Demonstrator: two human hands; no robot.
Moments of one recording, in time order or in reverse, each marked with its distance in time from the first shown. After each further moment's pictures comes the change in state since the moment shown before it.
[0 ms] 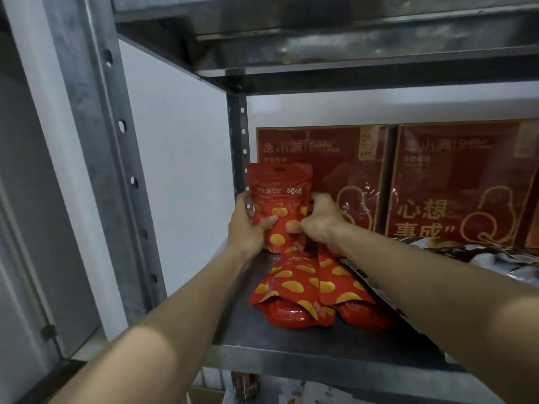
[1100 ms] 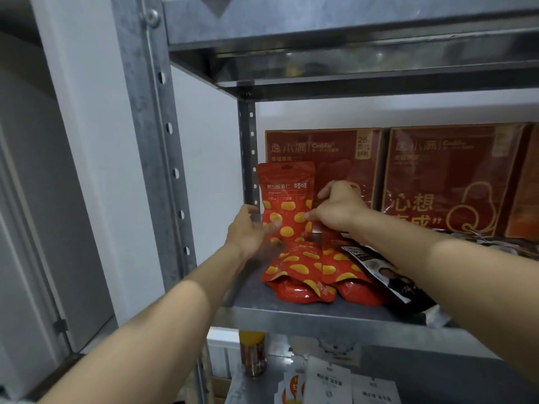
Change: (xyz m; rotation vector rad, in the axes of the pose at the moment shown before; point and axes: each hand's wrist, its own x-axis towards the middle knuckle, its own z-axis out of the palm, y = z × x) left_hand -0.046 0.025 -0.032 0.224 -0.108 -0.178; right_hand -0.059 -0.033 -0.041 -0.144 0.035 0.025
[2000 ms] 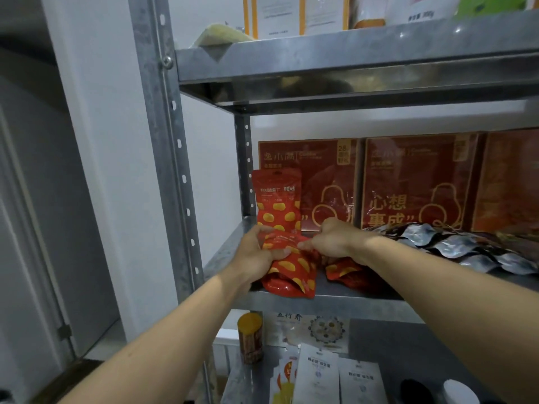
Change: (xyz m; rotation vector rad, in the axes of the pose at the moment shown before) left_hand -0.078 0.012 0.013 -0.266 -0.171 -0.022; right_hand -0.074 0.011 -0.022 -0.226 -0.330 0.117
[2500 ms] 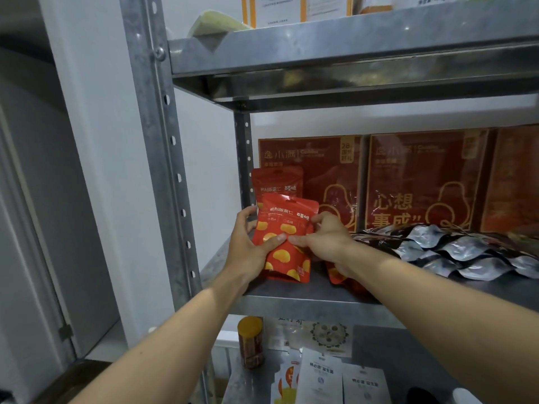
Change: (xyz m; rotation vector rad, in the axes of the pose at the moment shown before) left_hand 0.010 -0.004 -0.004 -0.046 0.155 0.260; right_hand 0.025 0.002 0.030 0.594 0.148 -0.112
